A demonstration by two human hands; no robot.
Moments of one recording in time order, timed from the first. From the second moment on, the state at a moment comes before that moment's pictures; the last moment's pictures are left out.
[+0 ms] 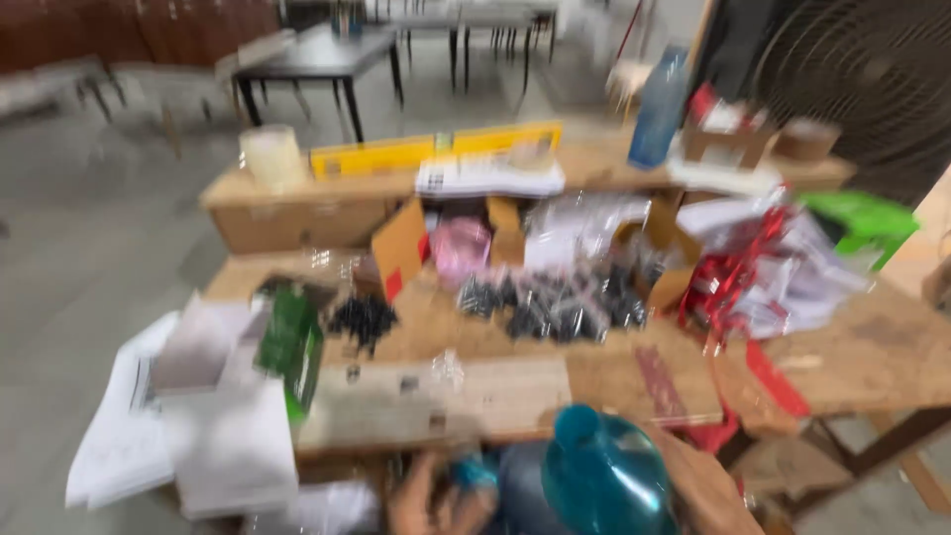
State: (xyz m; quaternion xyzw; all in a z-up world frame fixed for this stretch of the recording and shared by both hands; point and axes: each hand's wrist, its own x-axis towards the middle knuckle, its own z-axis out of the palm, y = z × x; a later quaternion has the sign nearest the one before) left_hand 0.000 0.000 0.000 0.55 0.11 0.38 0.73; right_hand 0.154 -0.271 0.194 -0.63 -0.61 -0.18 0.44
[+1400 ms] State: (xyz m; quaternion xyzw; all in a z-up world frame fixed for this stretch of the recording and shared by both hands) left_hand 0.014 -0.068 0.194 0.59 -0.06 0.36 0.72; right_hand 0.098 -0.254 0.162 -0.77 -0.45 -0.12 0.44
